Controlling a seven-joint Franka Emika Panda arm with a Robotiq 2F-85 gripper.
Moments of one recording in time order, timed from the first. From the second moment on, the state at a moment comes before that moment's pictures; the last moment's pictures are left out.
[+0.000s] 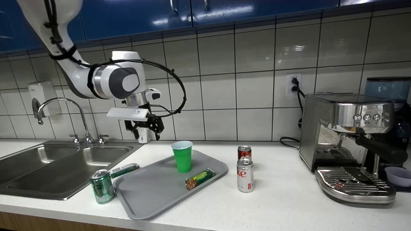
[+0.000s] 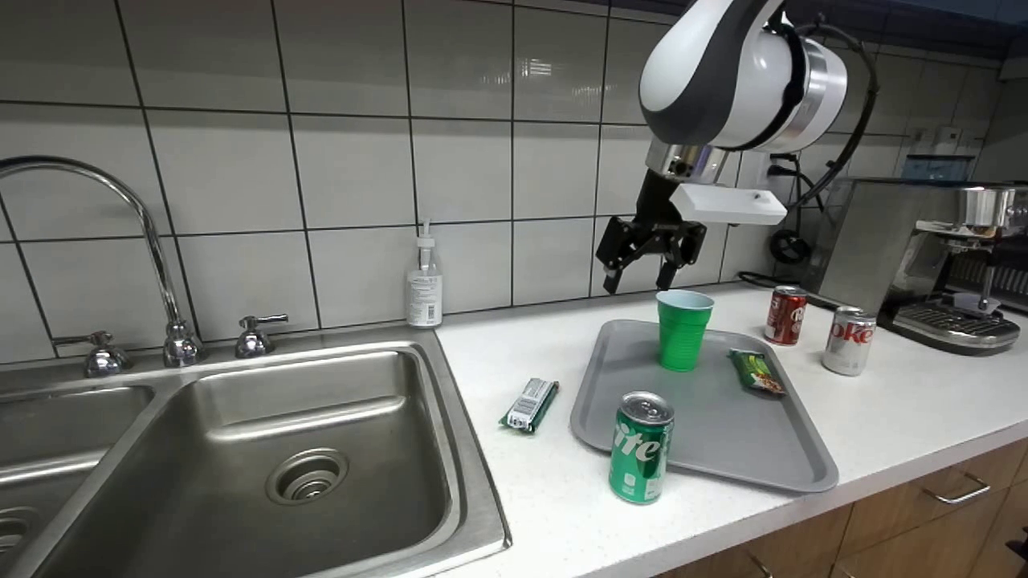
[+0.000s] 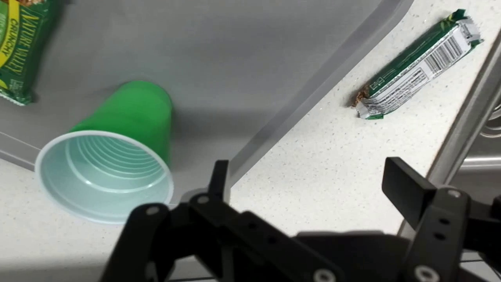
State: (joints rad) arm 0.02 0.18 0.07 -2.34 0.13 2.79 -0.14
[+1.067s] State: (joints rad) arm 0.13 0.02 0.09 -2.55 -0.03 2.79 0.04
